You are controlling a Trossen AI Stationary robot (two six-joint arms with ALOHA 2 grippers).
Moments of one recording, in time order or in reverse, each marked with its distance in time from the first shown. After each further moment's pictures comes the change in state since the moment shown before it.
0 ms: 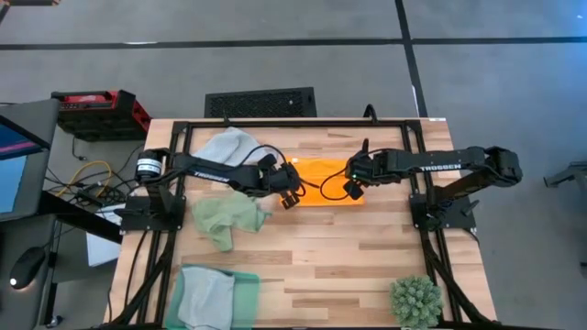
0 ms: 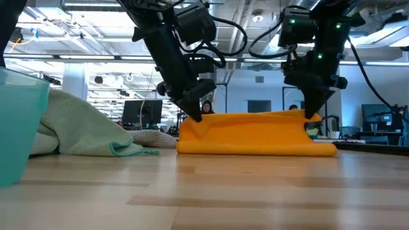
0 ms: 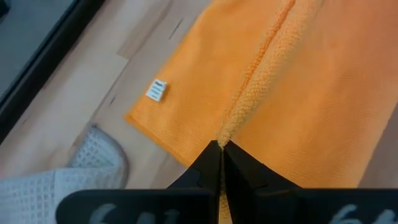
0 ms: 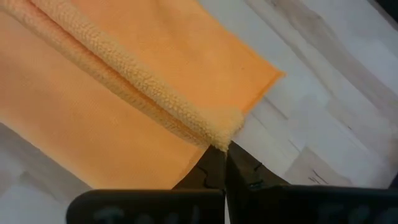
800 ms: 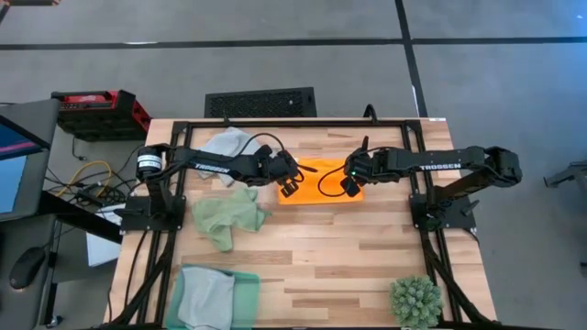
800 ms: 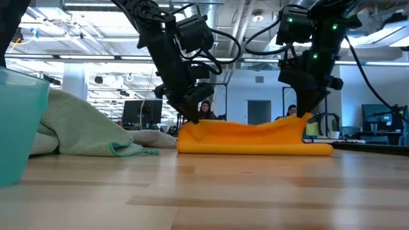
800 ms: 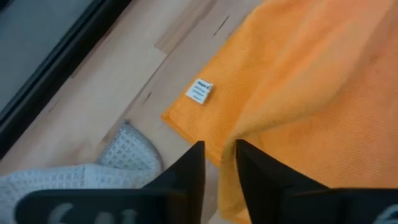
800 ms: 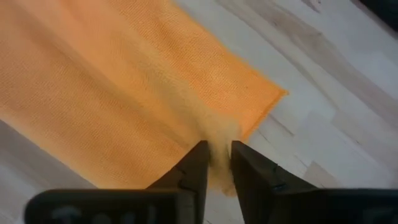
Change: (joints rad) left arm 0.093 0.000 0.000 0.006 0.014 -0.004; right arm -0.013 0.000 0.000 0.069 0.010 0.001
